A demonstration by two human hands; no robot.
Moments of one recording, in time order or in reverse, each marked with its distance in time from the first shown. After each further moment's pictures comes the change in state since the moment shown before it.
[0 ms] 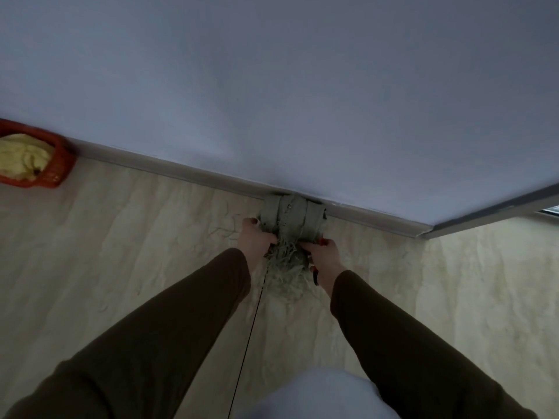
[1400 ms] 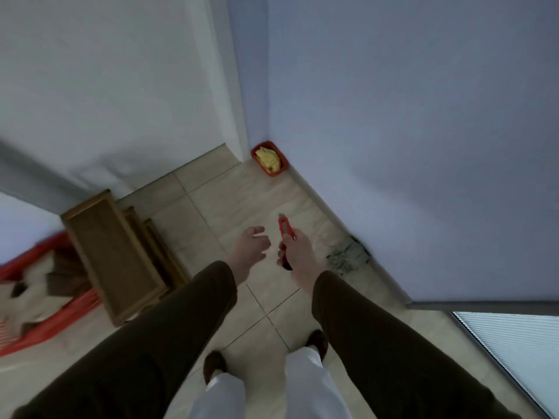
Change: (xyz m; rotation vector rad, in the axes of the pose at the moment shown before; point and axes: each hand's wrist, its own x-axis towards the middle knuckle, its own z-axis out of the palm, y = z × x) left_hand -0.665 0.052 -0.321 -0.579 0.279 -0.035; right_hand -0.731 -0.133 0.042 -0.620 -0.689 -0.163
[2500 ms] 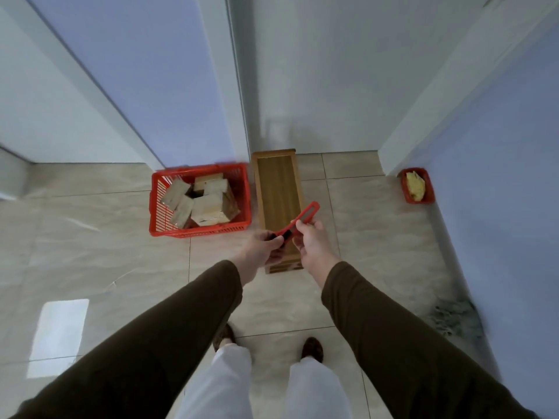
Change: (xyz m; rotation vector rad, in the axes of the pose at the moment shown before) left_hand -0.131 -0.185 -0.438 -0.479 0.222 -0.063; right_hand -0.102 0.133 0.458 -0.153 -0.188 0.069
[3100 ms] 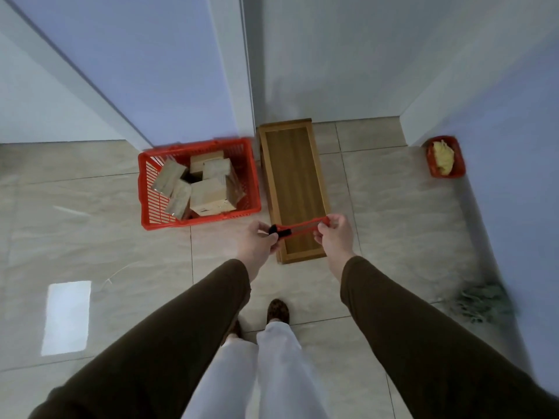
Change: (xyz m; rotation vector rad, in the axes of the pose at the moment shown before) left_hand 0.144 -0.047 -0.068 0.028 0.211 -0.005; right_hand 0.139 0.070 0.013 -0.311 0.233 -0.131
